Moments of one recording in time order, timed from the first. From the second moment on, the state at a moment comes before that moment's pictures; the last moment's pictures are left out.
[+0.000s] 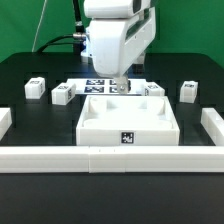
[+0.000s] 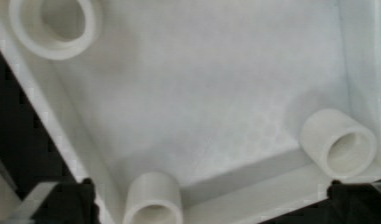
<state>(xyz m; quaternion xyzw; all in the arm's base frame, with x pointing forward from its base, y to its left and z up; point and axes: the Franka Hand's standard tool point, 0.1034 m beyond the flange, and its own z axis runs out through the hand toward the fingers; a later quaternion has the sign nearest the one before) 0.540 0.014 0.085 -0.82 -0.57 0.01 0.05</state>
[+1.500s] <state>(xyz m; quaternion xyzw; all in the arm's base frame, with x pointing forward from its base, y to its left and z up) 0.483 0.022 0.040 -0.72 -0.70 0.00 0.01</state>
